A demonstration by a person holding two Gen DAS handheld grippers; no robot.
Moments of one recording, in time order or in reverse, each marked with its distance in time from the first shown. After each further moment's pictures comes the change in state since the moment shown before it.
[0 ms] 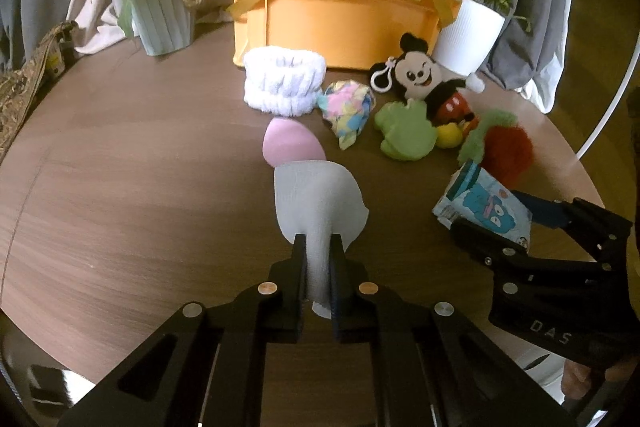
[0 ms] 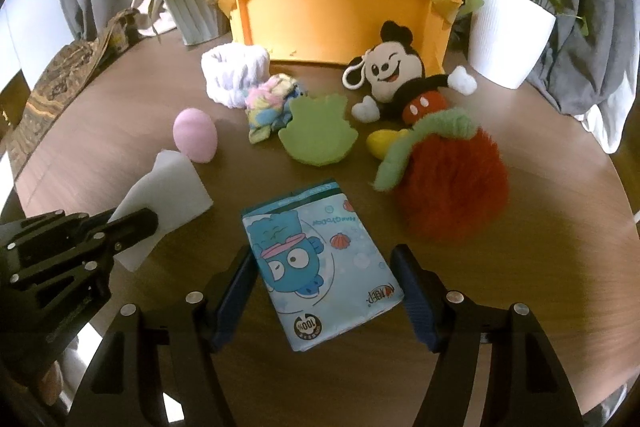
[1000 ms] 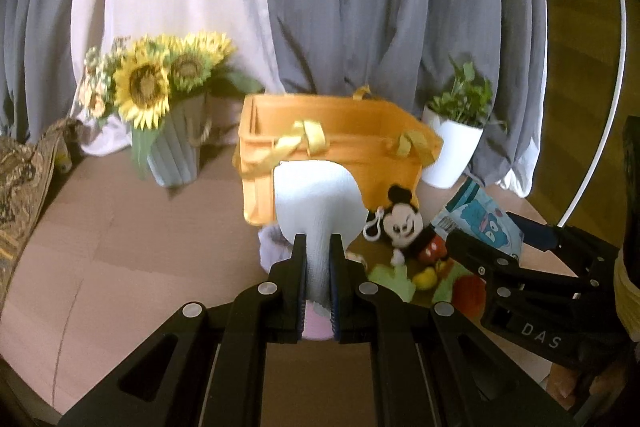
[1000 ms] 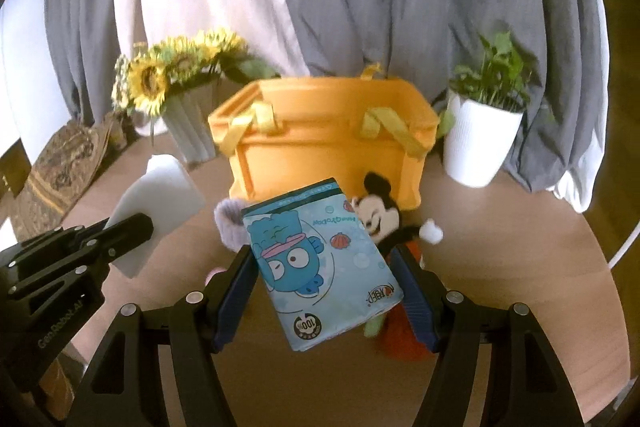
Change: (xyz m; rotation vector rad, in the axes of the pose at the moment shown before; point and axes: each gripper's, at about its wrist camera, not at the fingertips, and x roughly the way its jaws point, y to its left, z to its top) left arm -0.073 0.015 0.101 0.048 -0.303 -0.033; right arm -0.073 0.008 0.084 0.079 -0.284 -0.045
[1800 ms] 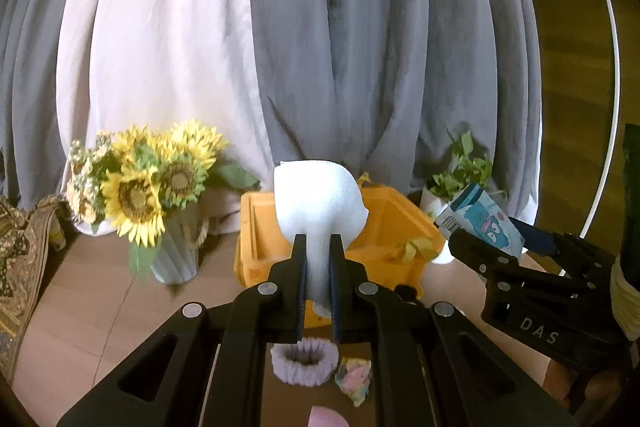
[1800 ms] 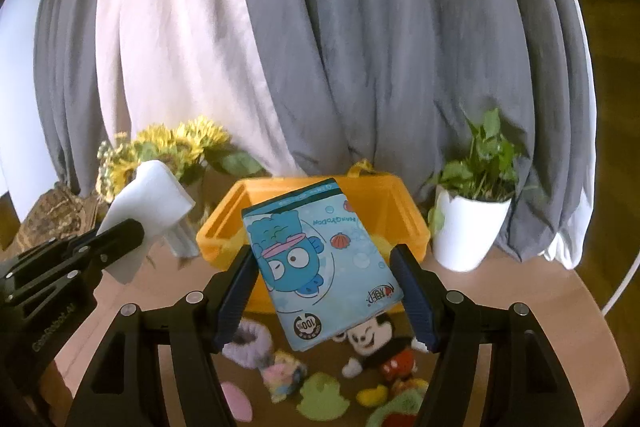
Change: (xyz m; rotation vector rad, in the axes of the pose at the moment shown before) left arm 0.005 0.013 0.084 0.053 -0.202 -0.030; right arm -0.003 0.003 0.078 0.043 -0.226 -0.052
